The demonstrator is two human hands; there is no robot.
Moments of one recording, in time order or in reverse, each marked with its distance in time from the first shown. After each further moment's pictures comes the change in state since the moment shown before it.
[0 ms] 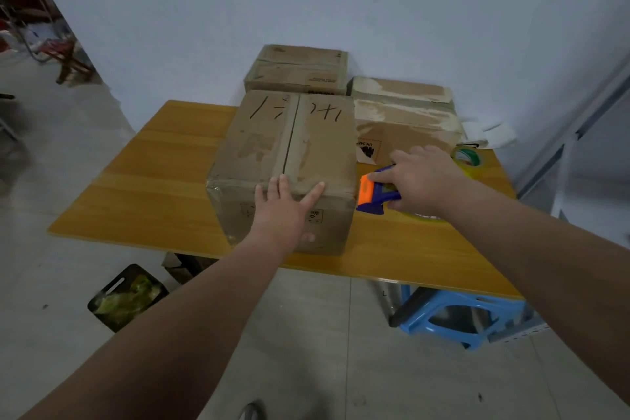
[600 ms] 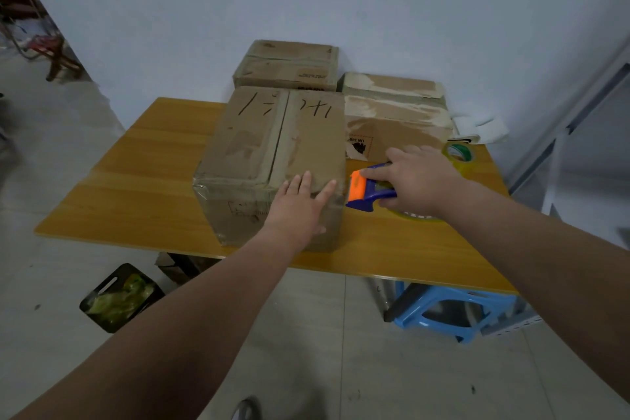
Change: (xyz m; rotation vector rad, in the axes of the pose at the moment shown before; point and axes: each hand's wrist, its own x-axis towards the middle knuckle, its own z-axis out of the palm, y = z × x) left_hand 0.016 0.035 -0.006 0.014 0.022 0.118; right_hand -0.008 0.010 0.011 0.091 0.030 0.006
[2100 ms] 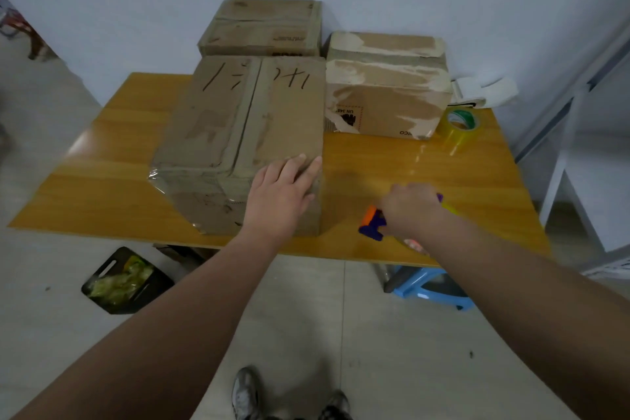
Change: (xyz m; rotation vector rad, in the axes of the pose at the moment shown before) left_hand 0.010 0.019 0.019 -0.108 0.402 -0.037; right_hand 0.001 -0.005 0.087 0.045 -0.522 0.166
